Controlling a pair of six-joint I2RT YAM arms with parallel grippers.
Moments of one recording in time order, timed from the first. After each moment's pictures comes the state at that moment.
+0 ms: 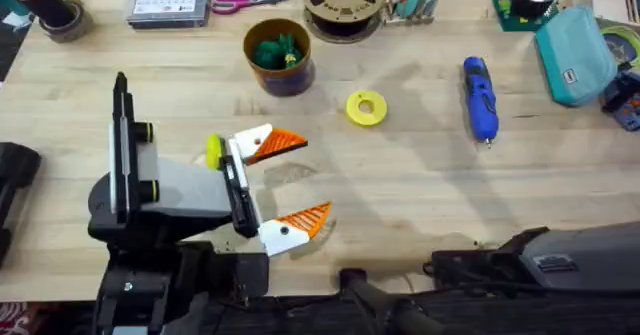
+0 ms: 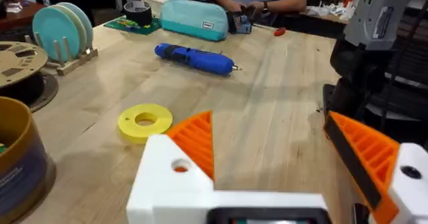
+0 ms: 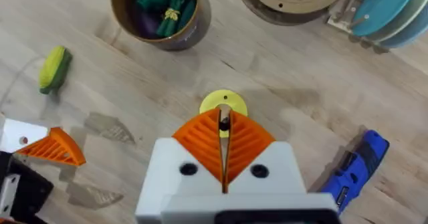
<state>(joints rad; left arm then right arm) 0.01 0.00 0.01 -0.14 1.24 0.04 0.49 1.59 1.87 -1.27 -0.05 -0.03</state>
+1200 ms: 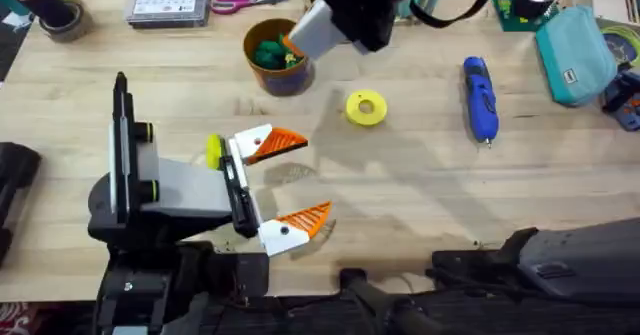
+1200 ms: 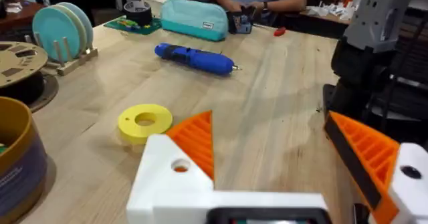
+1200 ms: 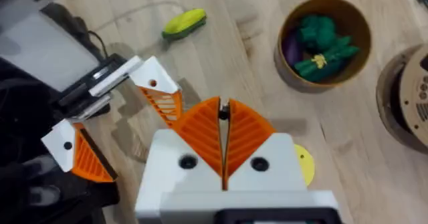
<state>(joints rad) 0.01 0.00 0.01 -0.14 1.24 0.04 0.72 1.63 1.87 -1.19 -0.35 -0.39</state>
